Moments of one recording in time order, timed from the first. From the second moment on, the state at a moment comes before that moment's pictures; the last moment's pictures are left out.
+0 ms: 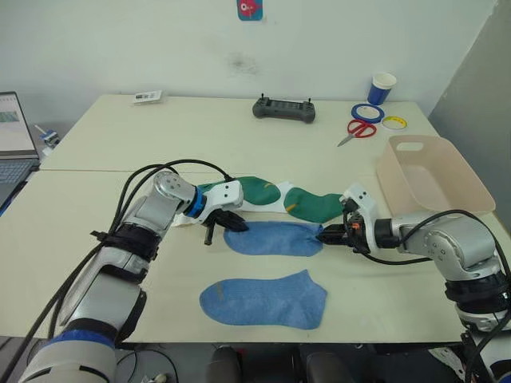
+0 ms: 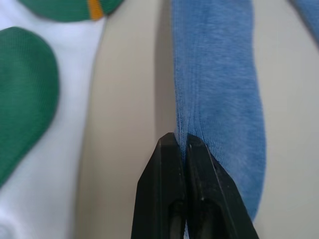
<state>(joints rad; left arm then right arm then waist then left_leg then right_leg) -0.93 0.54 -0.39 0.74 0.03 0.02 -1.35 -0.56 -0.65 0.12 -0.20 0.52 1.17 0.69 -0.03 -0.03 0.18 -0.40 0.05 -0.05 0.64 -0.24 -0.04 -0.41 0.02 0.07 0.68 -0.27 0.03</state>
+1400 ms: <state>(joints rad) -0.56 0.44 -0.08 0.20 -0.25 0.69 -0.78 0.00 -0.60 -0.03 -0.71 0.37 0.75 0.48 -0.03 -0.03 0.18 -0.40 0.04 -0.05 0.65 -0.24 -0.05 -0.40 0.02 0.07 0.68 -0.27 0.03</state>
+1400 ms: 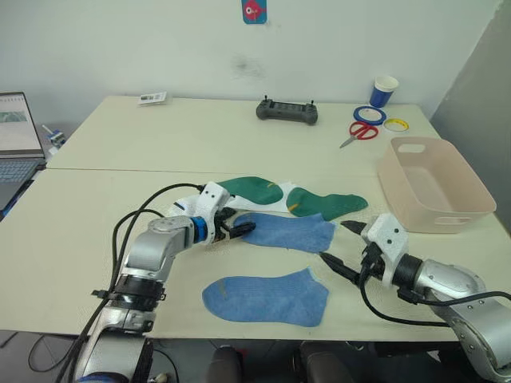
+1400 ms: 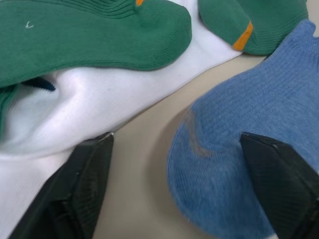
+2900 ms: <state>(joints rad) -0.31 0.88 0.16 -0.29 -0.72 1.17 -1.06 -0.01 -0.30 -0.23 -0.93 0.91 1.22 0.25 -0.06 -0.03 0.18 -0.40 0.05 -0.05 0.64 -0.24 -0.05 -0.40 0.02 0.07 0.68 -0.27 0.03</state>
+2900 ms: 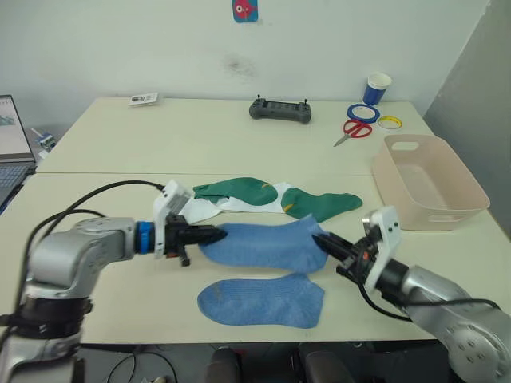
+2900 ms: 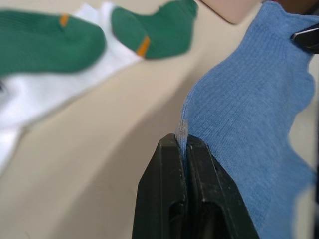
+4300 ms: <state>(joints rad) -0.01 0.95 0.07 -0.39 -0.55 0.63 -1.08 0.16 -0.56 0.13 -0.91 0.51 0.78 0.33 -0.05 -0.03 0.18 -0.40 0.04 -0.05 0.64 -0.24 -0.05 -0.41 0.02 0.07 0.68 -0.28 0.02</state>
